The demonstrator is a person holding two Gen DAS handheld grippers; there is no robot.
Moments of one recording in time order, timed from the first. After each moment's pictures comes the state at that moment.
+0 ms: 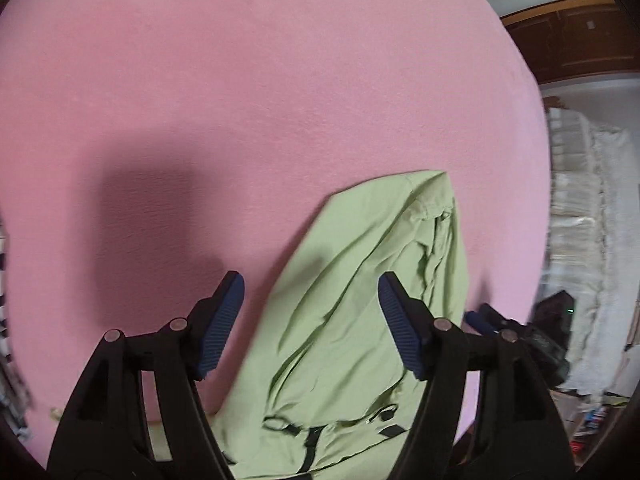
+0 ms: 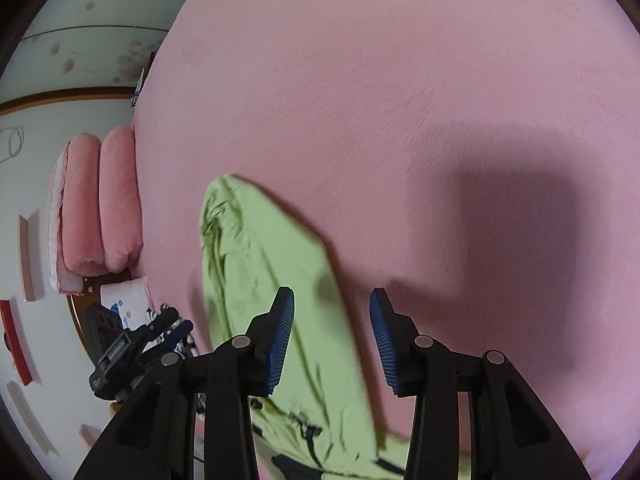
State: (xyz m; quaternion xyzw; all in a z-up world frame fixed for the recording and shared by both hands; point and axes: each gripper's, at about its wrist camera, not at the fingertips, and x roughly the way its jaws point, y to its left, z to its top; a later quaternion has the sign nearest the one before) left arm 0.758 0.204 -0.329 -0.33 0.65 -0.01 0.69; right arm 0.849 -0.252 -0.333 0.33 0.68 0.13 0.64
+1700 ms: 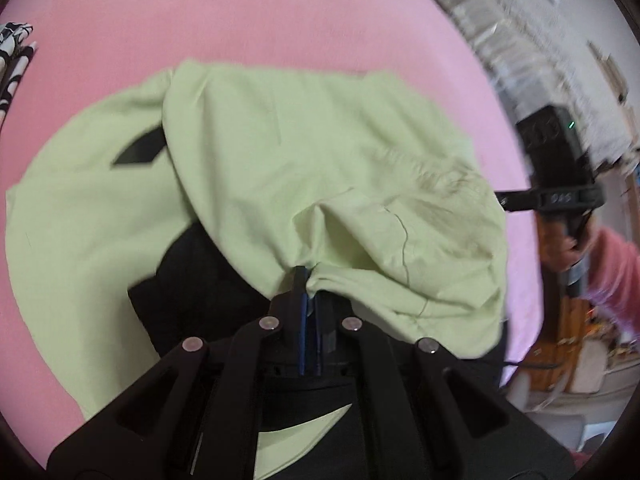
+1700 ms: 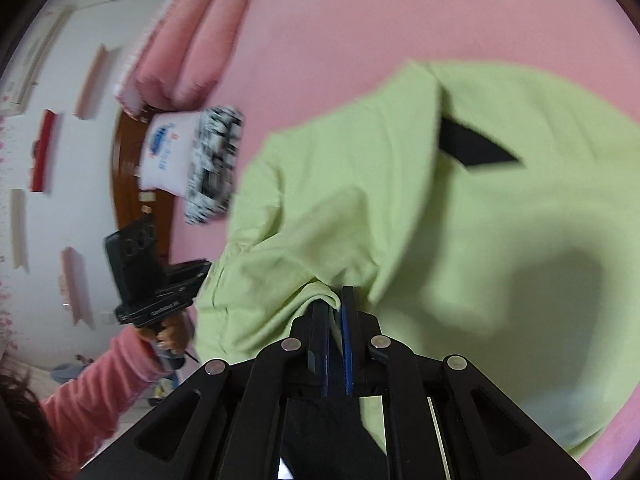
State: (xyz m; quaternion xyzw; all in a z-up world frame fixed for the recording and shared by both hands) left arm 0.369 0.092 -0.295 -0.11 0.62 -0.20 0.75; right arm 0.525 -0.206 -0.325 0.20 0.68 0.34 0.62
